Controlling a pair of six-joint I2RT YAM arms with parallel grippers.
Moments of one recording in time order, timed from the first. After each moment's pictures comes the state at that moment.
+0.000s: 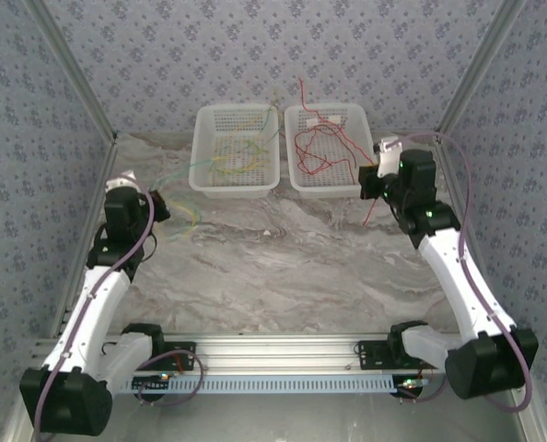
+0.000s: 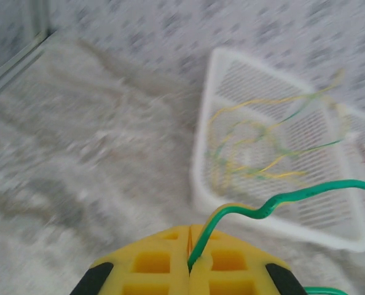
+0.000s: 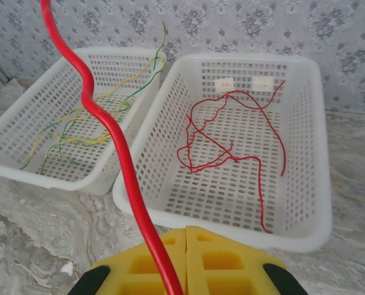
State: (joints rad) left arm -0.12 0.91 0.84 -0.29 -0.07 -0.45; right arm 0.18 1.17 1.11 -0.38 -0.20 0.05
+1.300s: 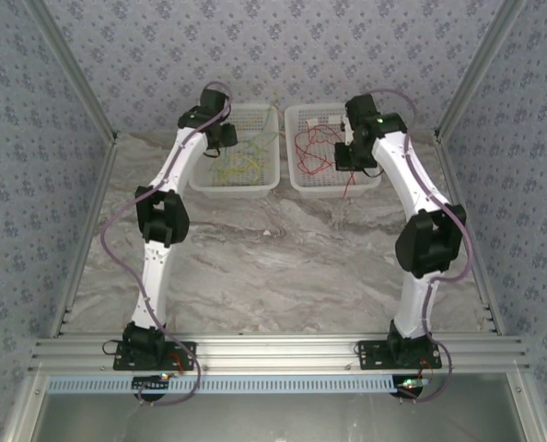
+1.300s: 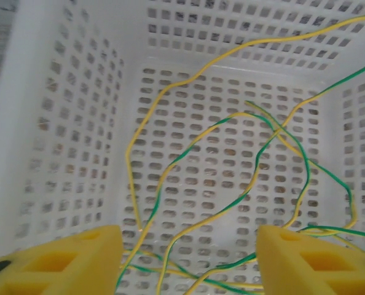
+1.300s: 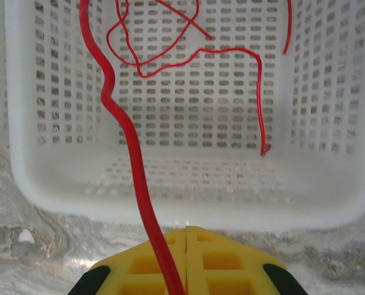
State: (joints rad) left arm -0.29 2.49 2.56 -0.97 -0.15 -0.37; right arm 0.25 2.03 2.08 -1.20 -0.01 0.18
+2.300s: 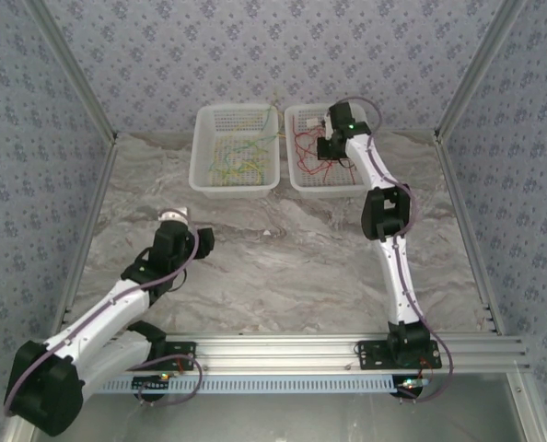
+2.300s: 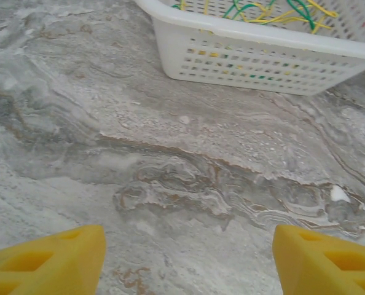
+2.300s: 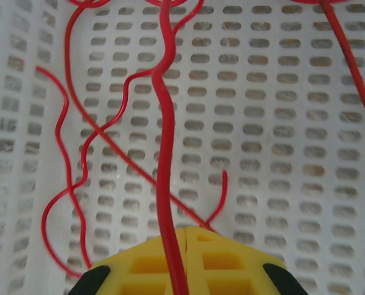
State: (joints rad) left arm -0.48 0.90 0.45 -0.15 -0.25 -0.44; right arm 0.20 2.70 2.62 -0.90 -0.10 0.13
